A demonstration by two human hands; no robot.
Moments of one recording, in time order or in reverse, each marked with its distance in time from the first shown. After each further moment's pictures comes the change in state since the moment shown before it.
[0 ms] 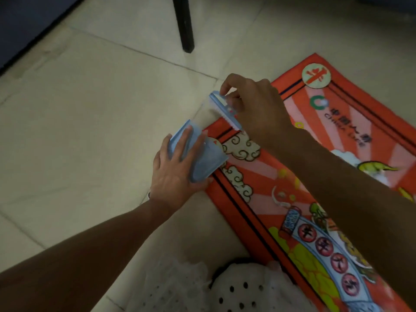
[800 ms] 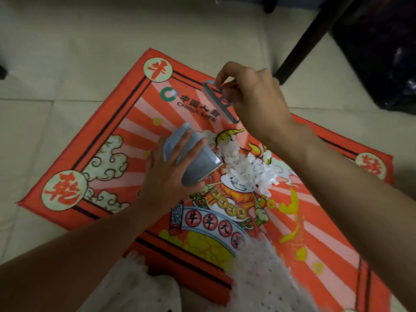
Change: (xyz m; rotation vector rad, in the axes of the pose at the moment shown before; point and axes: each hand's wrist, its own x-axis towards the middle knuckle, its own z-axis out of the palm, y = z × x) left_hand 0.058 0.216 0.077 0.015 -0.034 0.652; right_hand -0.138 0.162 -0.165 -0.249 0.275 0.416
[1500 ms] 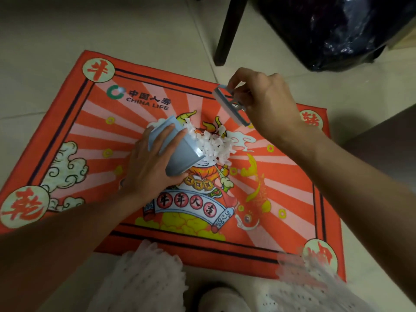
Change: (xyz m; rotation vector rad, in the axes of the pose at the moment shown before) left_hand 0.007 0.037 -0.009 -0.091 -0.019 0.260; right_hand -0.104 0.054 -0.070 -0.128 0.076 0.221
